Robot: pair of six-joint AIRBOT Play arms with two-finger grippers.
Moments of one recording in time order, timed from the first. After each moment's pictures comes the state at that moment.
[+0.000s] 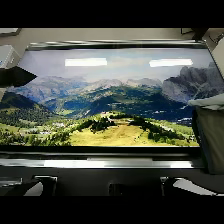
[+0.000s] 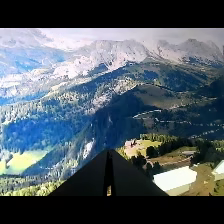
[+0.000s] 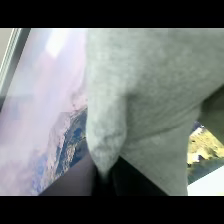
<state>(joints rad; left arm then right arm) 0.16 -1.10 1.48 0.97 -1.26 -1.34 -1.04 -1.38 1.98 -0.78 1.76 1.86</state>
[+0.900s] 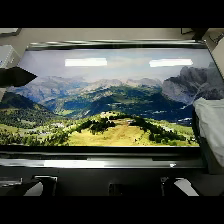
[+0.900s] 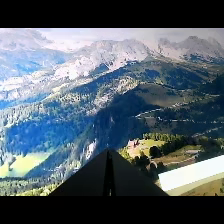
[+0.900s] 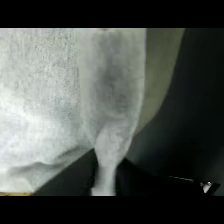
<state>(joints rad) 0.16 -1.10 1.48 0.97 -1.26 -1.31 -1.19 -1.13 1.17 -1.51 1.70 1.79</state>
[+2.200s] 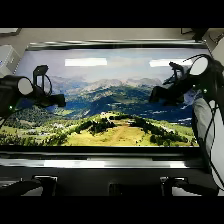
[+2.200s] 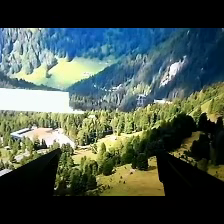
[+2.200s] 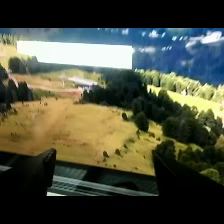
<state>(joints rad) -0.19 -1.31 1.31 1.58 -1.25 -1.75 0.05 -1.45 1.55 -1.26 1.56 1.68</state>
